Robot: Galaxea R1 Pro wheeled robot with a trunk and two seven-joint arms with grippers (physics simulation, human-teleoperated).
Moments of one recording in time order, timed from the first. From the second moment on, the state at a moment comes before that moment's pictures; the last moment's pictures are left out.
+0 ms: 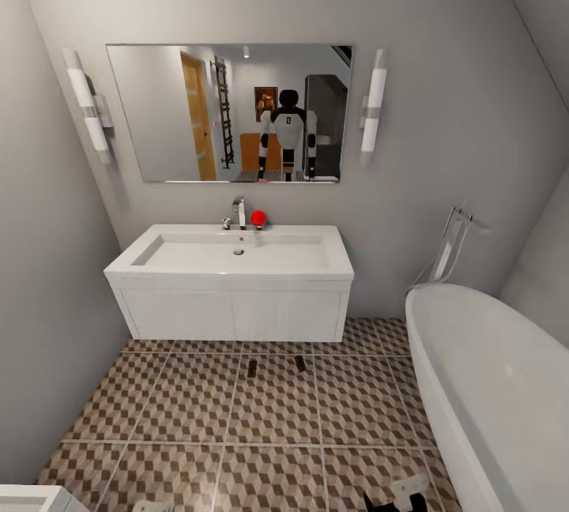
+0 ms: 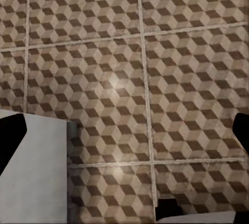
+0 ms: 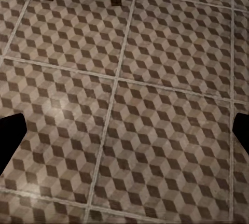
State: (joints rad) left arm -0.43 0.08 -0.60 0.08 0.51 -0.39 -0.01; right arm -0.42 -0.04 0.23 -0.02 -0.08 -0.48 0.05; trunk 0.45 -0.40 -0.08
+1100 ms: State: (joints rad) left arm -0.42 0.01 -0.60 0.07 0.51 -0.39 0.24; right arm -0.42 -0.04 0.23 -0.02 -0.08 -0.48 0.02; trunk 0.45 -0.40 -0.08
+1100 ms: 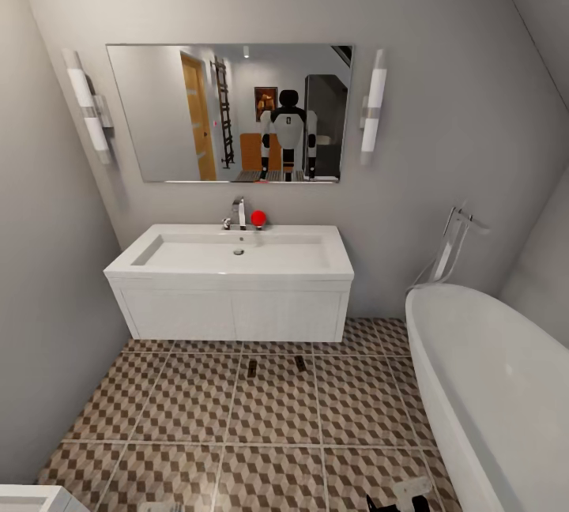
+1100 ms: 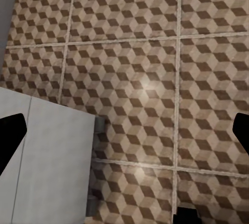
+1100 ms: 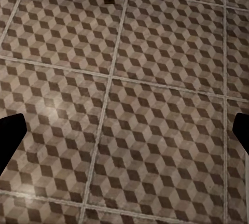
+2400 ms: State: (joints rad) left arm -0.42 0.00 -0.60 0.07 0.51 -0.39 0.24; right arm -0.42 -0.04 0.23 -0.02 -0.14 -0.48 0.02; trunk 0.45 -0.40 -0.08
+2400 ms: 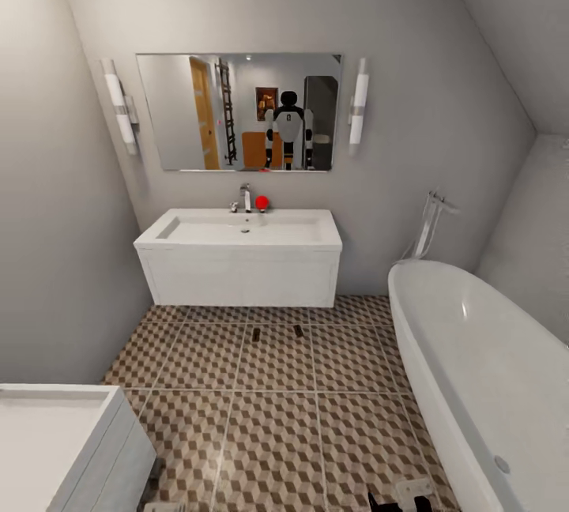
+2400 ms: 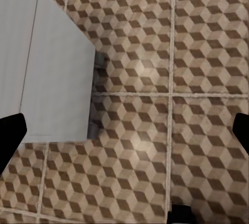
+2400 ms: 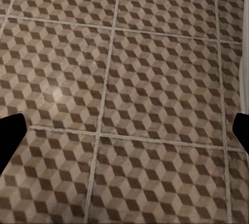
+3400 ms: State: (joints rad) left arm -0.42 0.00 -0.60 0.07 0.51 -0.39 0.21; right arm -0.42 -0.03 0.23 -0.02 -0.19 -0.48 -0.02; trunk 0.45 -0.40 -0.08
